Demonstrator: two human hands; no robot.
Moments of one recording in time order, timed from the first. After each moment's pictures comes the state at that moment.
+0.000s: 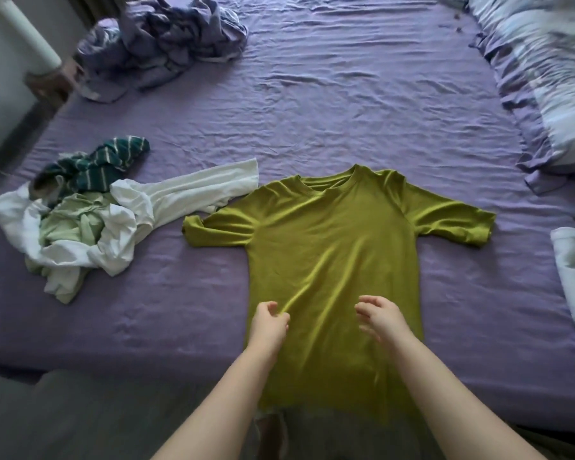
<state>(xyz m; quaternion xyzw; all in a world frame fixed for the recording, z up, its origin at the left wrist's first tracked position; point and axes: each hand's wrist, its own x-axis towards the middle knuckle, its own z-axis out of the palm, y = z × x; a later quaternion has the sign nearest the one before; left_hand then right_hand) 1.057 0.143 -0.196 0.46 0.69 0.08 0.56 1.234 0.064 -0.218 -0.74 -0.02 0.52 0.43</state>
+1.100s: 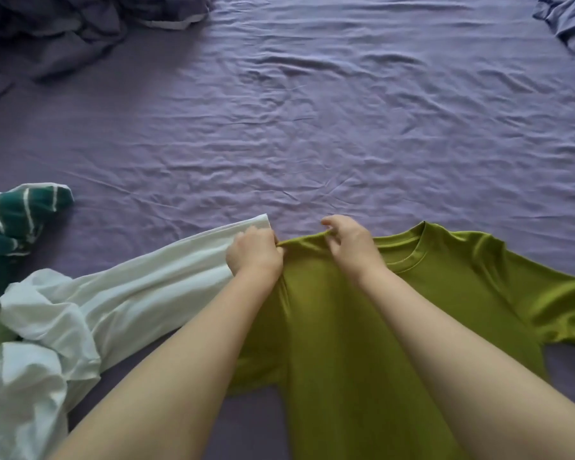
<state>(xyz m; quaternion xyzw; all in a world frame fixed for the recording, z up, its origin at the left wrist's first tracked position) 1.160 0.548 -0.266 0.79 0.56 -0.10 0.20 1.292 0.460 -0.268 -0.83 -0.43 0.27 0.23</state>
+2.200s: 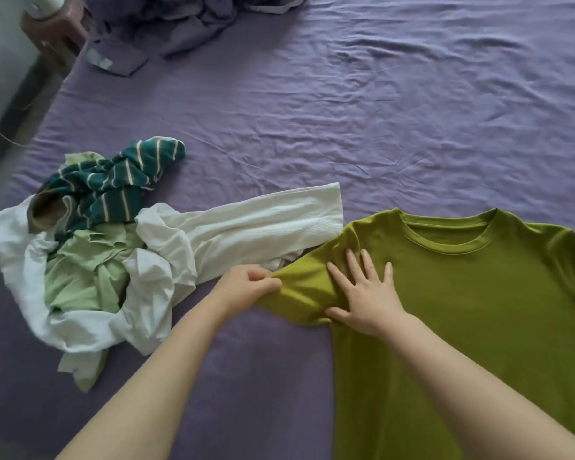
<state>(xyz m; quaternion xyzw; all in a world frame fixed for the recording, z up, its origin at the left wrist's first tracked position) 0.972 0.488 -0.222 0.62 0.56 -0.02 0.54 1.182 0.382 -0.294 -0.71 -0.64 0.26 -0.14</state>
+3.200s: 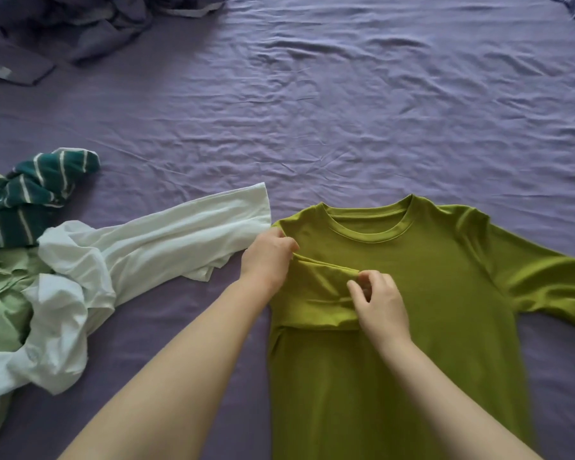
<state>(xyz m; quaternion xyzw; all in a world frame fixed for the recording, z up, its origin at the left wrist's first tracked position) 1.135 0.466 -0.268 0.82 0.48 -0.04 0.30 1.255 0.301 -0.279 -0.88 -0.30 0.26 0.25</state>
